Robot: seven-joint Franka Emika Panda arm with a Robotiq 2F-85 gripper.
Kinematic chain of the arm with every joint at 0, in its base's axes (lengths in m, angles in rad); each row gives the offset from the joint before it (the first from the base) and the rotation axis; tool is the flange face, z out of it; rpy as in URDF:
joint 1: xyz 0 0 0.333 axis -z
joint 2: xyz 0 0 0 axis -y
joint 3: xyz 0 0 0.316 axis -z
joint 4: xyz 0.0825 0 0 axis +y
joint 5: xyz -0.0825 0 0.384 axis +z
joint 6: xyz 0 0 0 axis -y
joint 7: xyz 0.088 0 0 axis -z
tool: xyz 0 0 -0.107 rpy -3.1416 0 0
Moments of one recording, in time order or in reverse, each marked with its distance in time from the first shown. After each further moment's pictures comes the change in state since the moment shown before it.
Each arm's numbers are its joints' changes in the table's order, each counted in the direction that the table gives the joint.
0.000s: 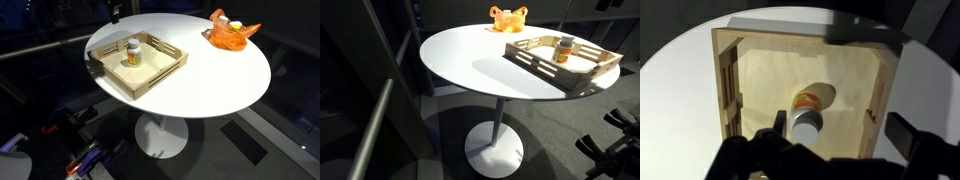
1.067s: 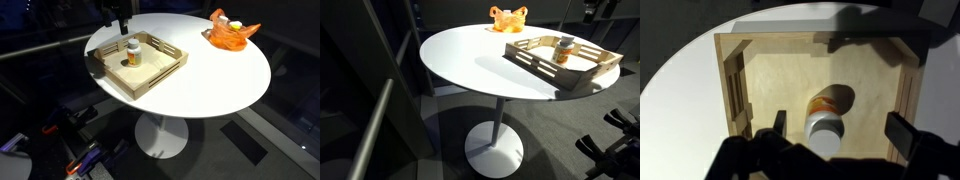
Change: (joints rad) arm 0.021 -0.133 0.005 -0.062 -0.047 0.000 0.092
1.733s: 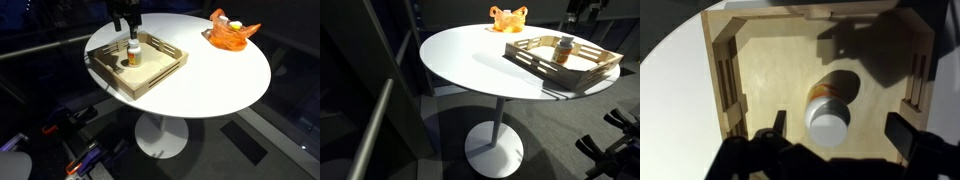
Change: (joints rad) arm 0.000 -0.148 0.010 -0.104 -0.012 0.010 0.021
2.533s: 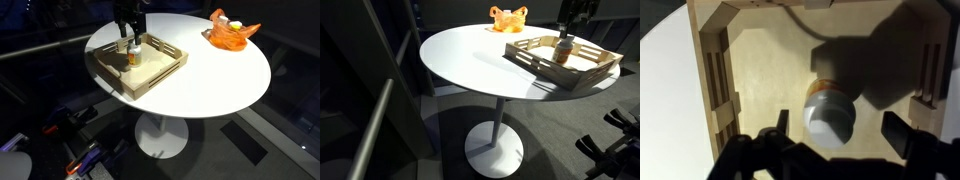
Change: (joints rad) arm -0.009 -0.107 0.015 -0.067 0.000 0.000 0.000
